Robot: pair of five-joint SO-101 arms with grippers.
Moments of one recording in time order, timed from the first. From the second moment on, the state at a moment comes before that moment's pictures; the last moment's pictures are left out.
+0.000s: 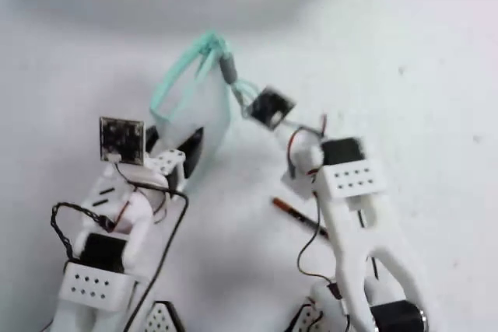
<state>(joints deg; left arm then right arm) 5.5 -77.5 79.9 31.8 5.4 -15.6 -25.0 44.2 64.2 41.5</state>
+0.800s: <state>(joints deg) 5.1 -77.5 79.9 31.8 5.4 -23.0 -13.1 54.3 53.7 44.8</state>
